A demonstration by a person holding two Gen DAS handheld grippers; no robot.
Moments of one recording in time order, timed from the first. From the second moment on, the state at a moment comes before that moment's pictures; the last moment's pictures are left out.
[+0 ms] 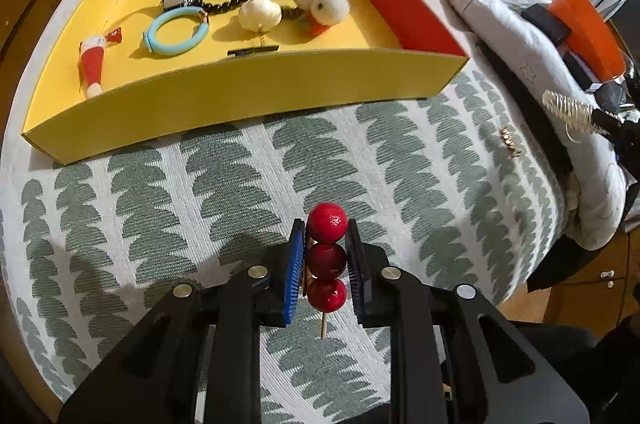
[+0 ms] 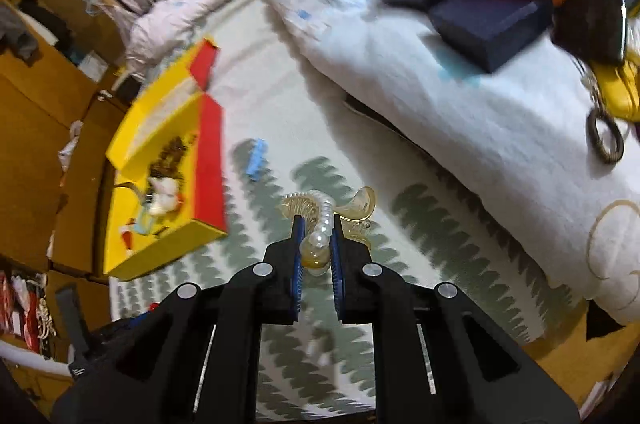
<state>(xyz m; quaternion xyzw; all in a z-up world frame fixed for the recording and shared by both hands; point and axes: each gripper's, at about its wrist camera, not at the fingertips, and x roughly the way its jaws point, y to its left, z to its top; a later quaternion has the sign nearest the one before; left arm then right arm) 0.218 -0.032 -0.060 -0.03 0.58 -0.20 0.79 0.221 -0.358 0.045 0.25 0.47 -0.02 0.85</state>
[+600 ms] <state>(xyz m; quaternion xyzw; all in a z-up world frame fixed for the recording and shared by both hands) 0.309 0.040 0.015 -0.10 0.54 -0.15 0.82 0.359 -0.176 0.089 0.22 0.47 0.18 0.84</state>
